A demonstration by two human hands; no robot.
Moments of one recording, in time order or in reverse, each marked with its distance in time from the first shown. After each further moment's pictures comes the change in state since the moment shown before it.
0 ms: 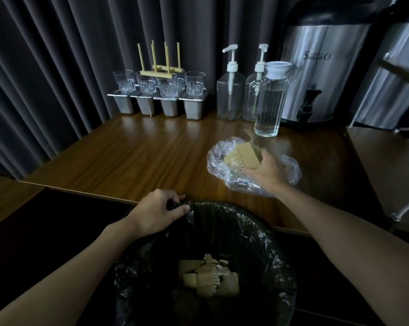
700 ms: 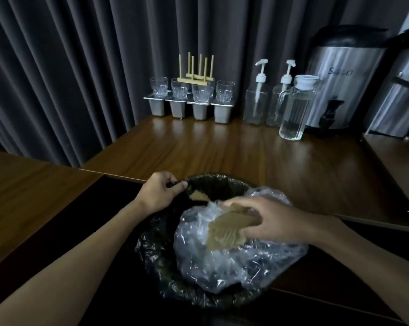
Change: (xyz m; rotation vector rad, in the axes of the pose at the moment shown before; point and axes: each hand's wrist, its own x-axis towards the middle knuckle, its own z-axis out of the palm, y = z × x) left_hand -0.054 -0.081 -0.079 -0.212 0.279 -0.086; right_hand -0.196 -0.160 -0.009 0.030 -0.821 -0.380
